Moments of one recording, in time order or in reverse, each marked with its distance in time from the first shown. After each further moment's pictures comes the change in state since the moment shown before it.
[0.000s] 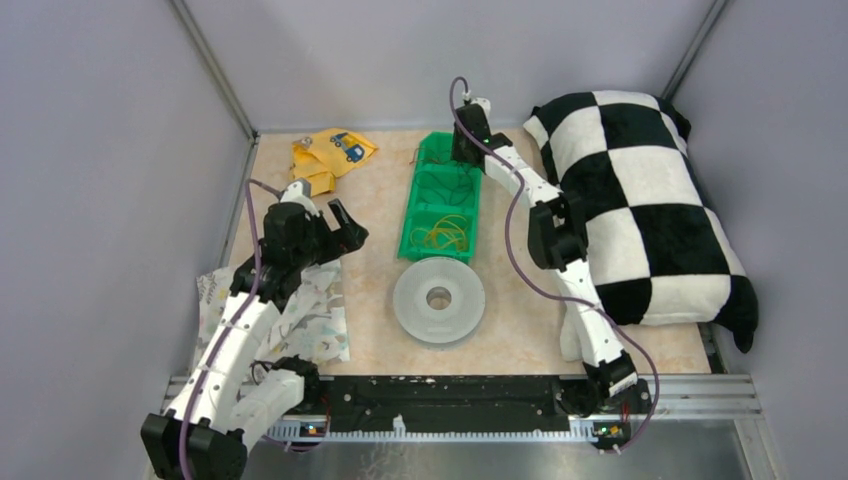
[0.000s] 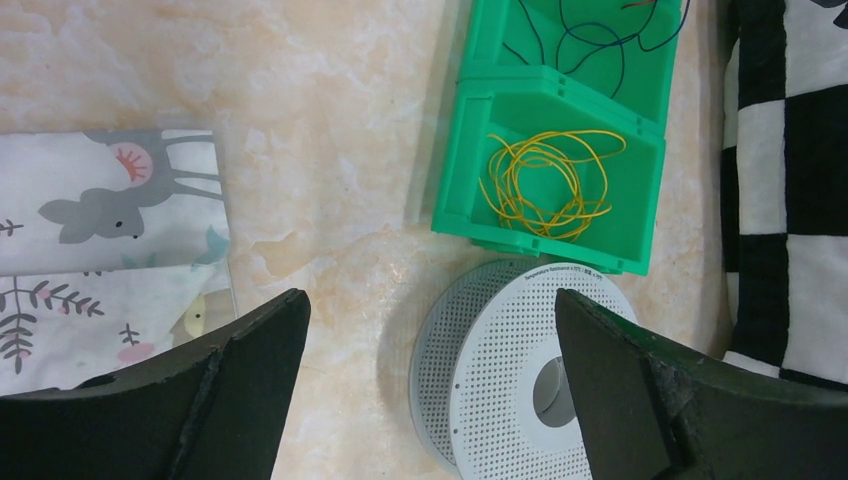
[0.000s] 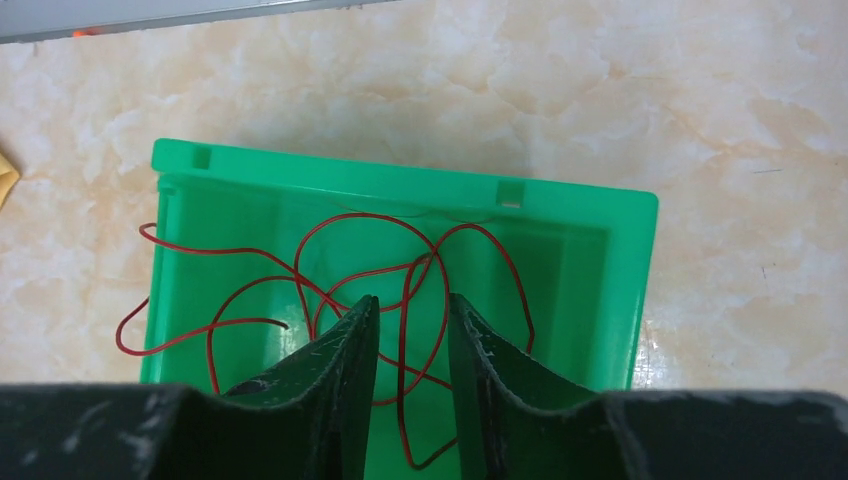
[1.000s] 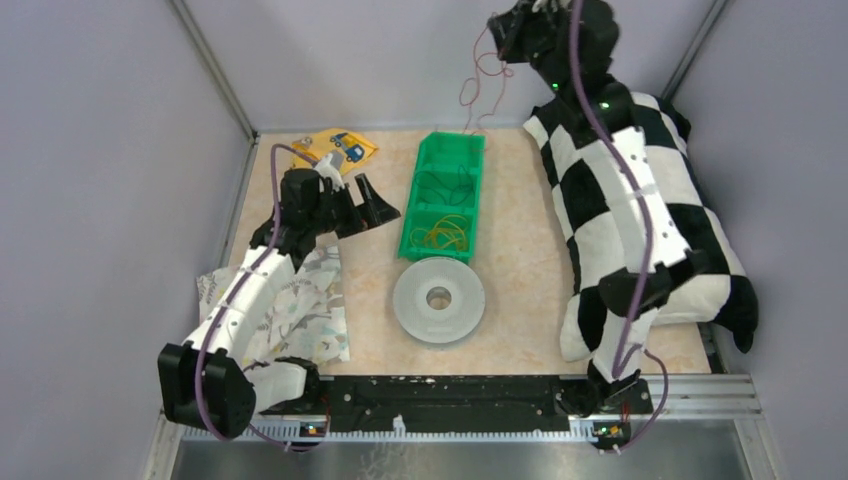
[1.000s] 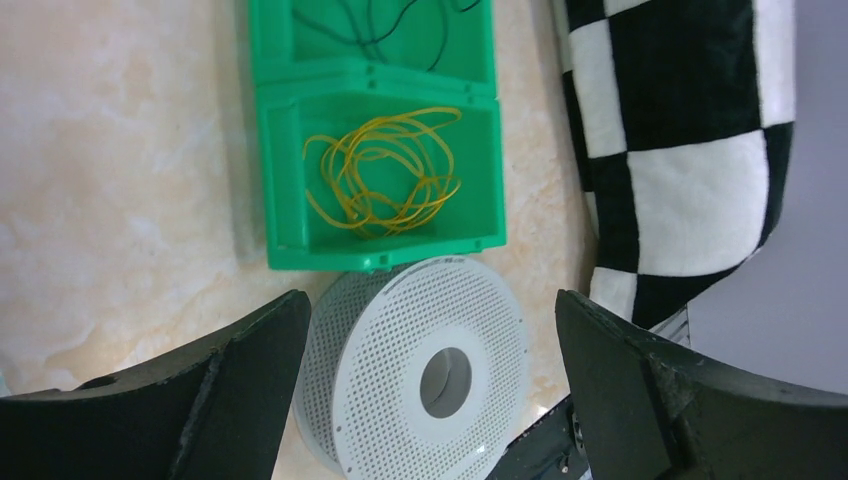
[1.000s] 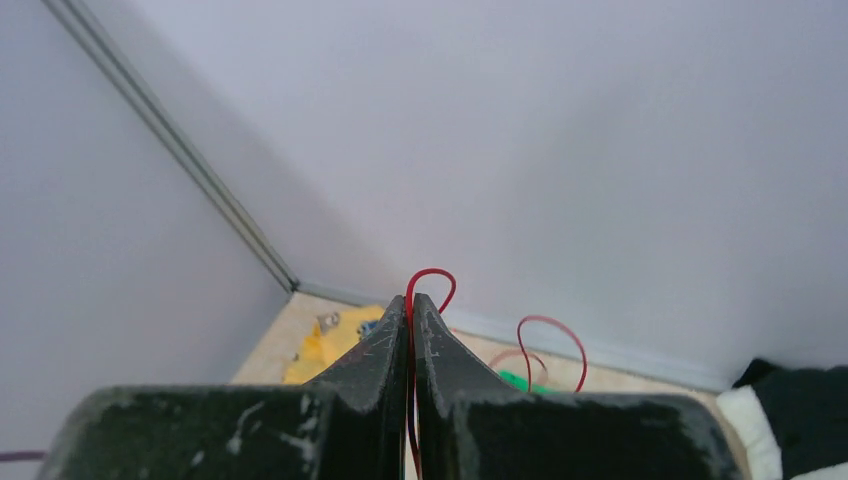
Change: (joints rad) left arm 0.001 0.294 0.108 0.172 0.373 -0.031; right arm -0.003 -0.690 -0.038 0.050 -0.200 -0.145
